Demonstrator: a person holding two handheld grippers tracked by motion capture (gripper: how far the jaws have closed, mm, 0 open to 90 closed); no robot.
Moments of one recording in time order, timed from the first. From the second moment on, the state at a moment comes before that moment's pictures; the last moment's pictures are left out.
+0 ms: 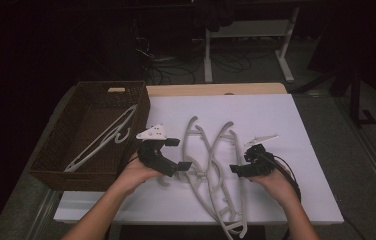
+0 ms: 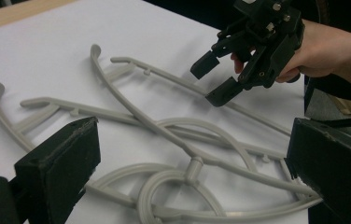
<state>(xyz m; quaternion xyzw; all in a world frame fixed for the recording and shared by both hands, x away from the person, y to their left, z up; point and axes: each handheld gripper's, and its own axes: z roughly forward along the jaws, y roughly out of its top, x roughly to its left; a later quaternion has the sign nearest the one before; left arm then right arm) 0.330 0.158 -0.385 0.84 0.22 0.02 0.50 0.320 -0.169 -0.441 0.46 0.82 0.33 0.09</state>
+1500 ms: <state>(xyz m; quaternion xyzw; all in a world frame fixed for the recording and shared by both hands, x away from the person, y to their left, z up) 0.337 0.159 -0.406 0.84 0.23 0.01 0.48 0.392 -0.131 -0.435 0.40 0.86 0.30 0.12</state>
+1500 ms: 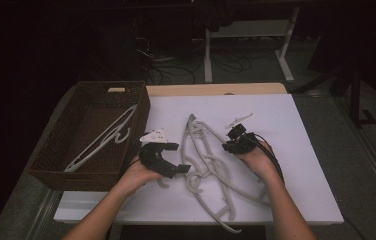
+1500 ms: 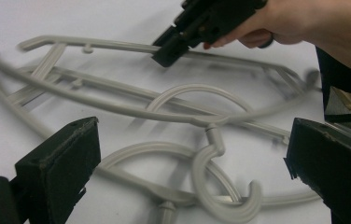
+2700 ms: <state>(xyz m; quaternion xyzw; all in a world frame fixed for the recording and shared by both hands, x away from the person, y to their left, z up) 0.338 0.159 -0.408 0.85 0.23 0.01 0.48 0.297 -0.152 -0.436 0.36 0.87 0.33 0.05</state>
